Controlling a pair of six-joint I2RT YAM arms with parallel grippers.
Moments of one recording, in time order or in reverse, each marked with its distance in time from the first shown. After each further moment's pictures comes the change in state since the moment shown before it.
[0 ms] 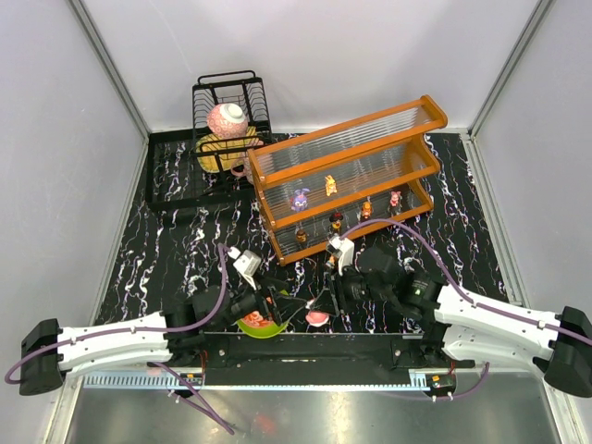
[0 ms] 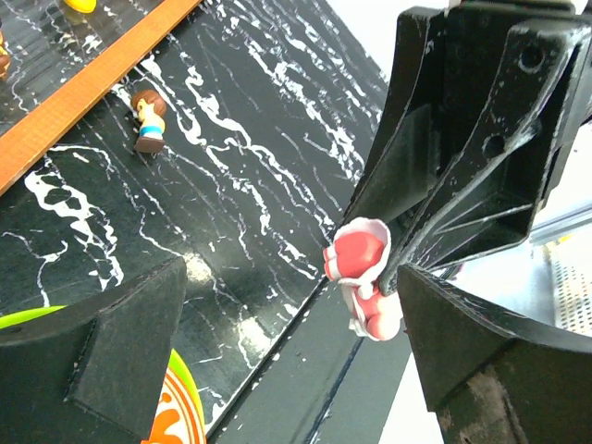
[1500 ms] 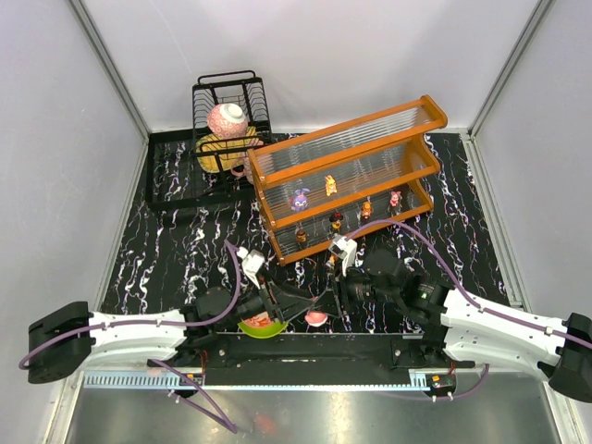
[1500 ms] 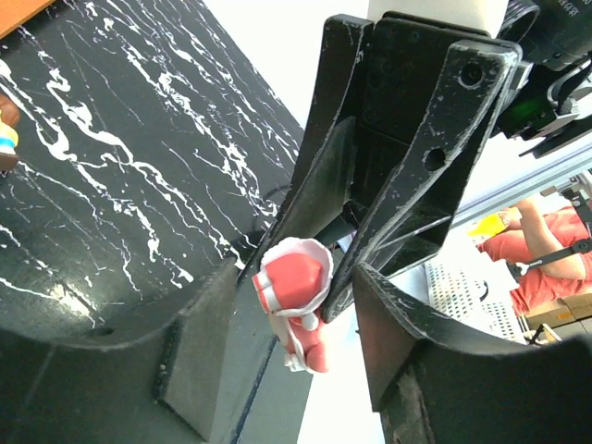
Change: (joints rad) left arm 0.020 0.265 -0.089 0.539 0.158 -0.179; right arm 0.000 -0.067 -0.033 0.072 -0.048 -0.011
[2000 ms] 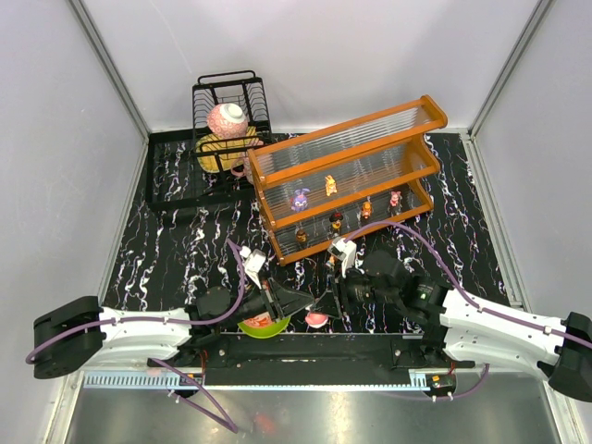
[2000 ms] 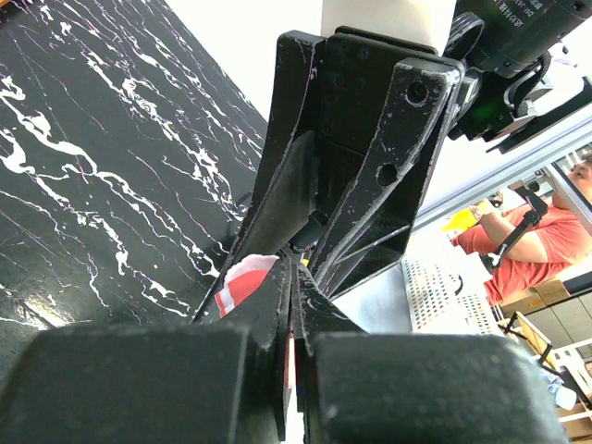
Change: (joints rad) left arm 0.003 0.099 -0.002 0.160 0.058 -0.022; right arm 0.002 0.005 -0.007 -0.013 0.011 -0.010
